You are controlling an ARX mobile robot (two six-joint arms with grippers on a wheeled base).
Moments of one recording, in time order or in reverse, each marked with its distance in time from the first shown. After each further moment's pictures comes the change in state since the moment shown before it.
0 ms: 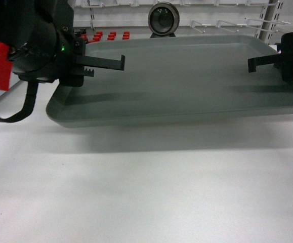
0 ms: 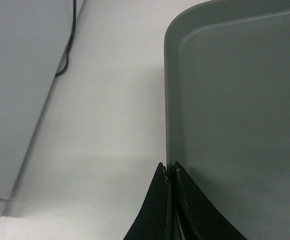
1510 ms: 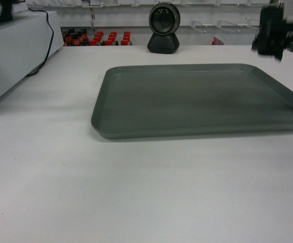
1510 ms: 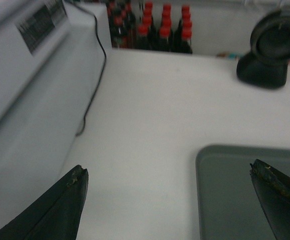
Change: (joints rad) left arm 0.045 -0.087 0.182 -0.081 0.072 -0.102; right arm -0.058 -0.016 0.116 -0.138 -0.218 0.135
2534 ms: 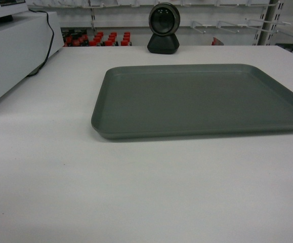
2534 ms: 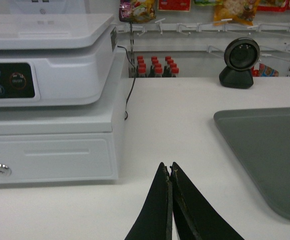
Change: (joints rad) left arm 0.275 -0.880 -0.955 0.420 0.409 0.205; right arm 0.044 -1.163 -0.825 0.039 0.172 -0.063
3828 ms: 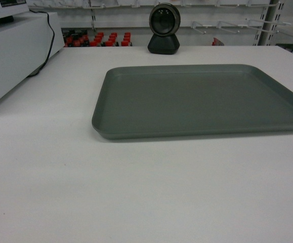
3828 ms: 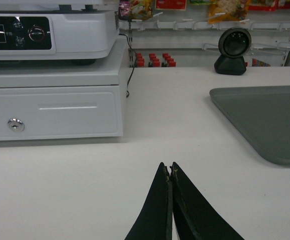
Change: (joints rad) left arm 0.086 -0.518 -0.259 -0.240 0.096 0.000; right arm -0.147 -0.549 -0.257 -0.249 -0.153 -0.001
